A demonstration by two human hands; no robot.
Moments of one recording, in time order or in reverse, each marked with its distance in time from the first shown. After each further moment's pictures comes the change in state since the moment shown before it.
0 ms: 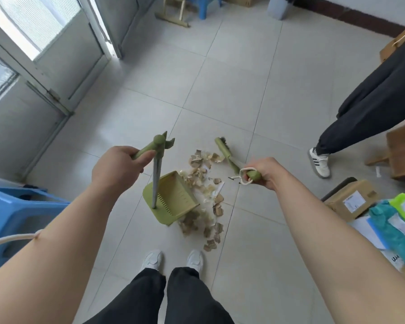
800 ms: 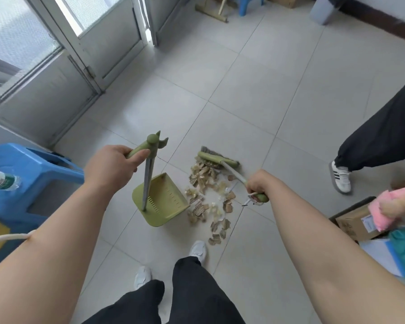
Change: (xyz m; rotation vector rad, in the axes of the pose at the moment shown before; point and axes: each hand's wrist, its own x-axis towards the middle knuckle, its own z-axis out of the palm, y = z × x) left_hand -0.048 -0.067 -0.018 0.003 0.126 -0.138; right_hand 0.007 0.033 0.061 -0.956 -0.186 0.155
